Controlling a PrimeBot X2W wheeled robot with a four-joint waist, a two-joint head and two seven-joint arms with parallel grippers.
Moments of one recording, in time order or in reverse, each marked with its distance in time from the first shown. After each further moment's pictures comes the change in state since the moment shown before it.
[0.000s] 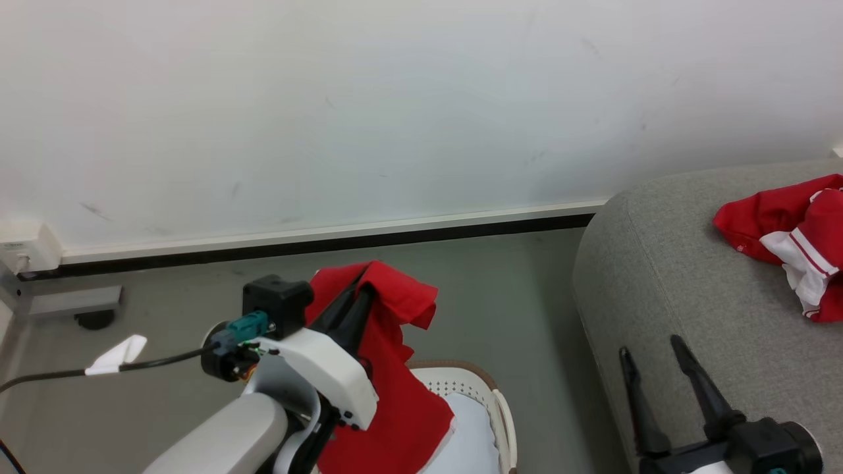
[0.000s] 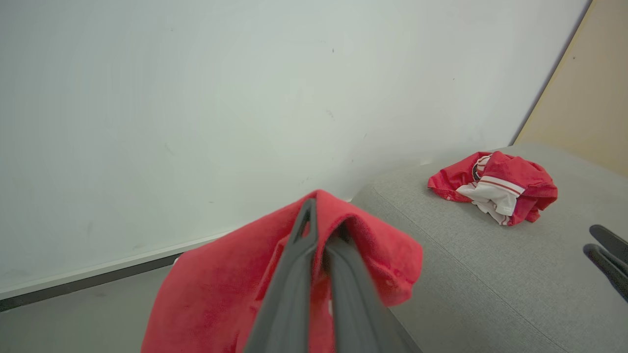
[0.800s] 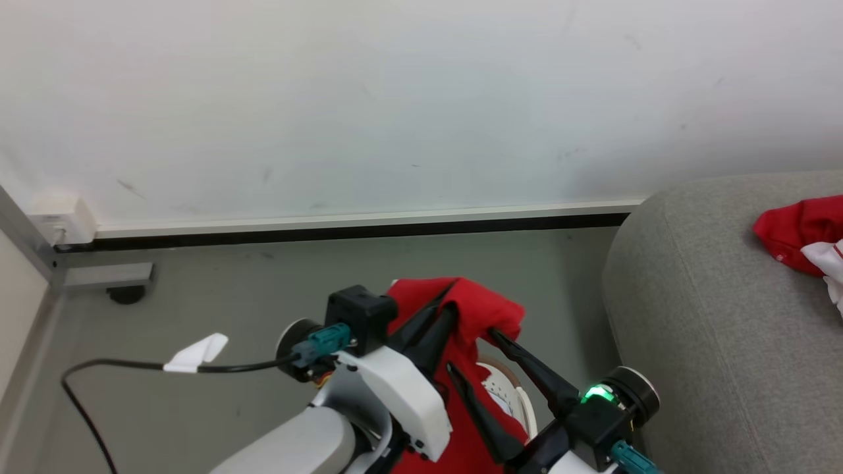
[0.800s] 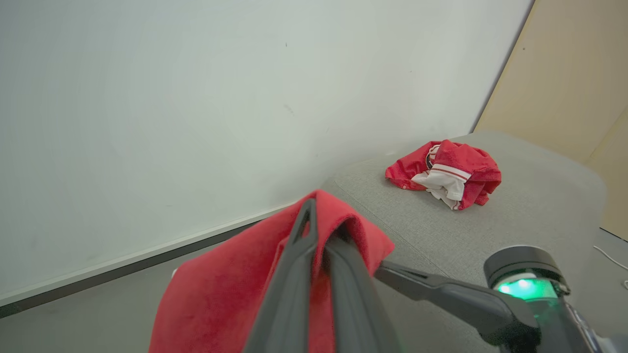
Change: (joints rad) left arm -0.038 -0.076 -0.102 -0.079 0.041 0.012 0.053; right arm -0.224 0.001 0.478 0.089 0.054 0.000 0.000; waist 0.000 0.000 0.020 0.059
